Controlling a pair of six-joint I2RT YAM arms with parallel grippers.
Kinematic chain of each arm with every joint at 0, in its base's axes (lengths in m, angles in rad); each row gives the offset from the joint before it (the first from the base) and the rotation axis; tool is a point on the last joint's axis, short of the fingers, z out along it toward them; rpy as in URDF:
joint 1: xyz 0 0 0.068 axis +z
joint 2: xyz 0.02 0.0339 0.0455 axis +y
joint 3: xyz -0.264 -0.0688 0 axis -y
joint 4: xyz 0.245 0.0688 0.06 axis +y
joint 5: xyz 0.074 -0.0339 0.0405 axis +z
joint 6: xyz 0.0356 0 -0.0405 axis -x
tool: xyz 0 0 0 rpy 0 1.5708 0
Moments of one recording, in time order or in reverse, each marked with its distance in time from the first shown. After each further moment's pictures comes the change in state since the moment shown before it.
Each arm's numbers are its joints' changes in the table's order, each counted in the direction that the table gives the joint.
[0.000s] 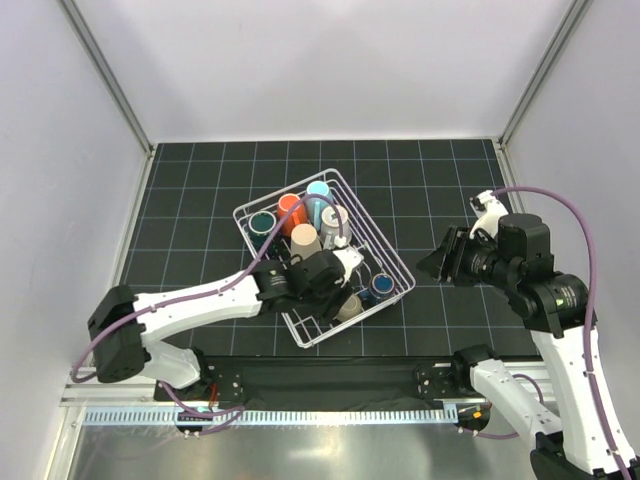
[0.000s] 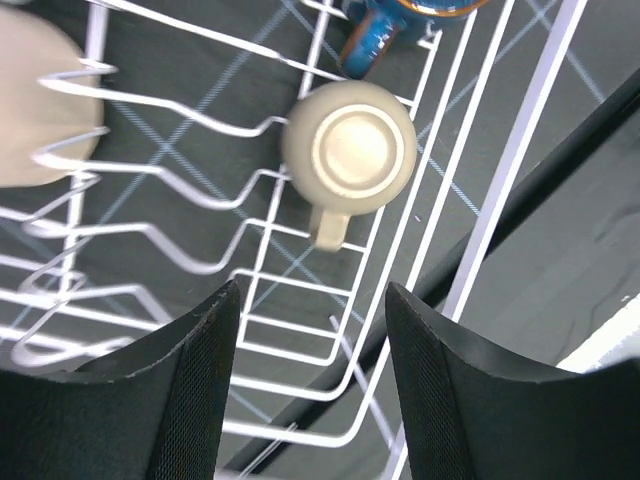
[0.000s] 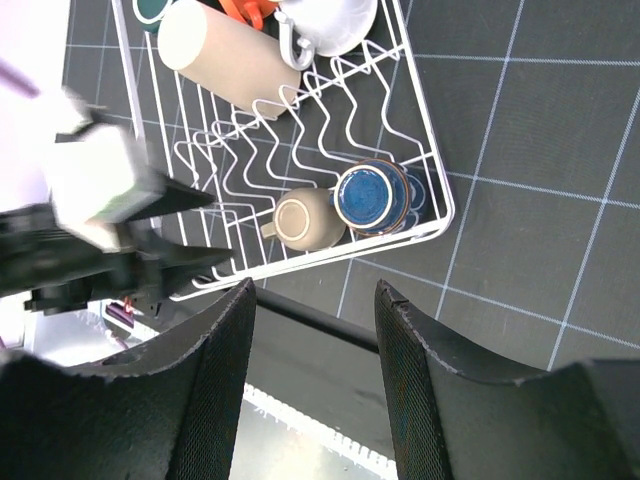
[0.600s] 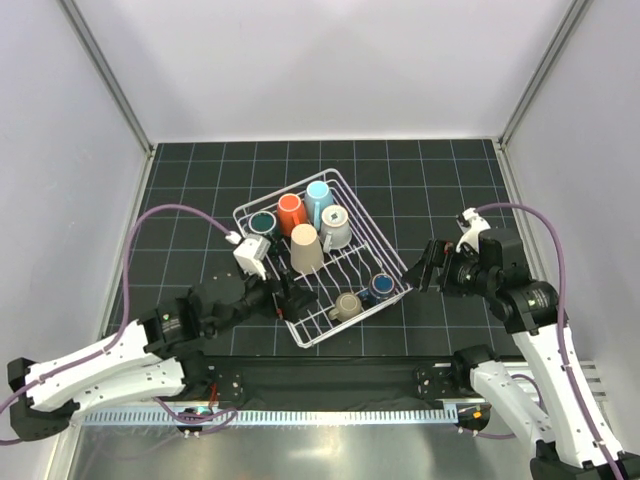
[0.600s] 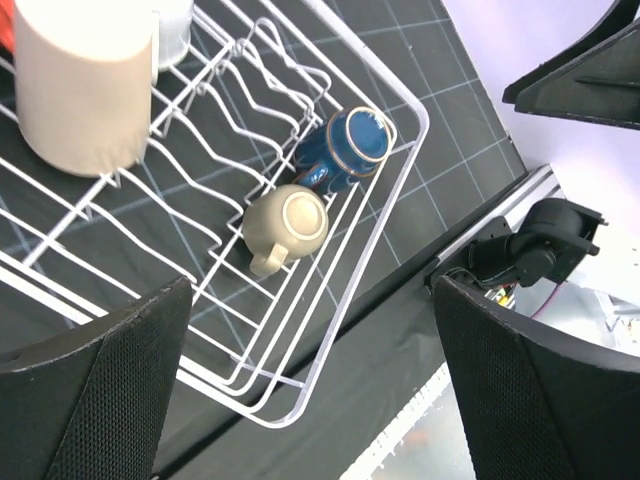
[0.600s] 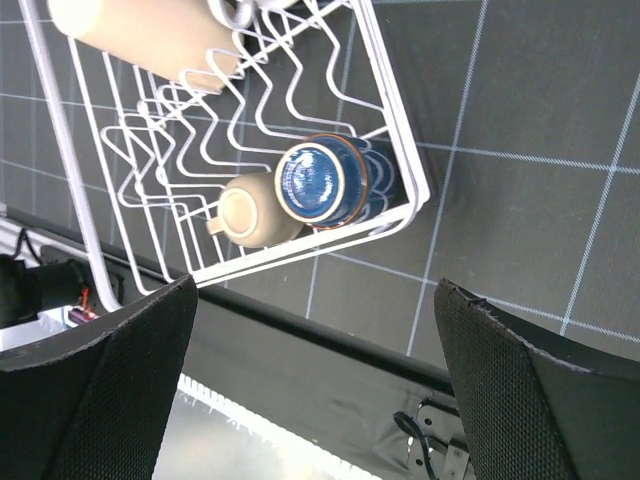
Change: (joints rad) left arm -0.001 -0.721 -0.327 -0.201 0.177 0.386; right arm 0.000 -0.063 -0.268 -0.135 -0.016 -0.013
